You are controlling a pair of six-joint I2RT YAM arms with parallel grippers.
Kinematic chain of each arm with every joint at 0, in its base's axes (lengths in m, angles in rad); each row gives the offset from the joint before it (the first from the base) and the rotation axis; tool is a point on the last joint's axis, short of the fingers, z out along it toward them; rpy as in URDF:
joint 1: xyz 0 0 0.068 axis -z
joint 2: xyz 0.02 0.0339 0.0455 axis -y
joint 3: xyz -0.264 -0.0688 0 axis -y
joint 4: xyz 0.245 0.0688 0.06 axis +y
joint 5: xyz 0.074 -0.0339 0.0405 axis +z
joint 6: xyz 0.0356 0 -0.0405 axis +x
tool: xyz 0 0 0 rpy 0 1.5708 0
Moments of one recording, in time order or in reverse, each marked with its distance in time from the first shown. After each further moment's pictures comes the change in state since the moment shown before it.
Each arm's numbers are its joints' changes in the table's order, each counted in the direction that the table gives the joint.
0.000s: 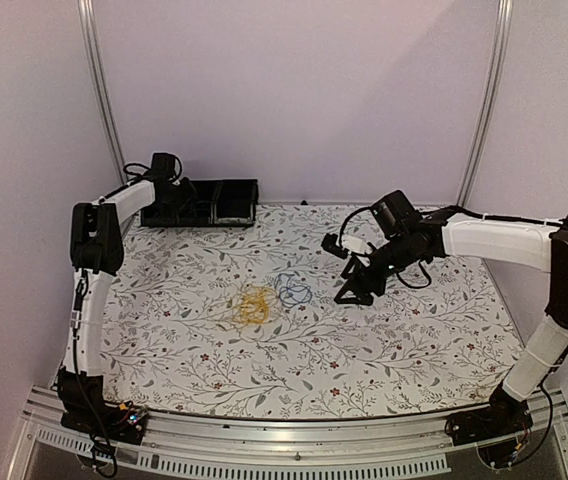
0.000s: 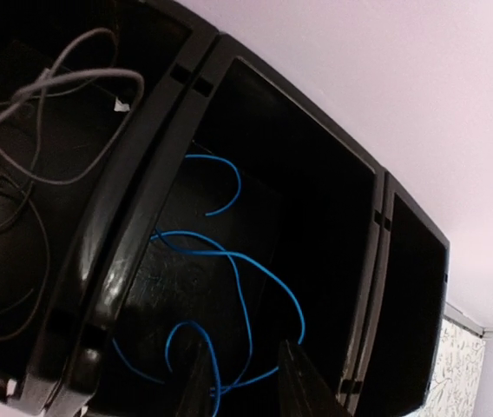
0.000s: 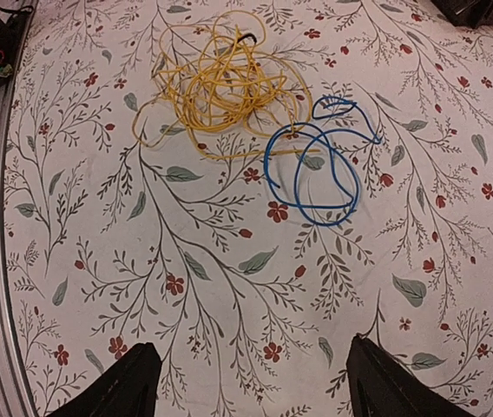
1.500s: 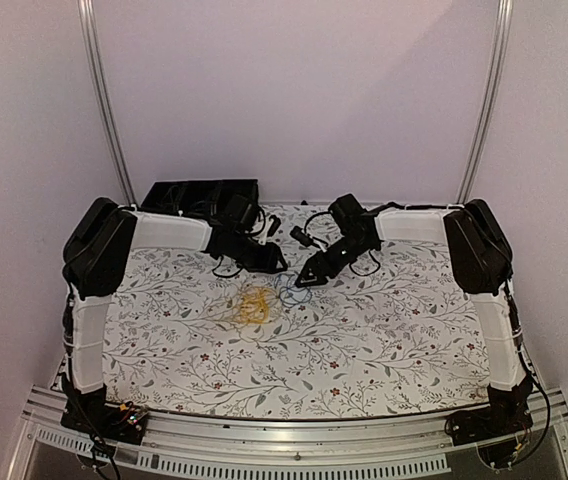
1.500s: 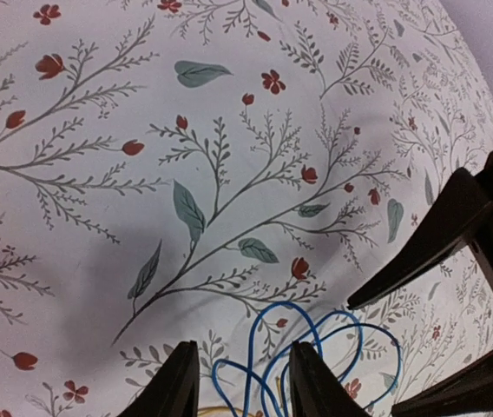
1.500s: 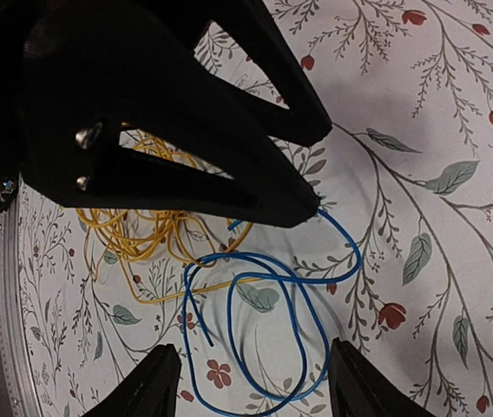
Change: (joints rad) left arm 0.525 0.437 -0.785 -0.187 -0.125 0.362; right arm 0.048 -0.636 0.577 0.033 0.266 0.252
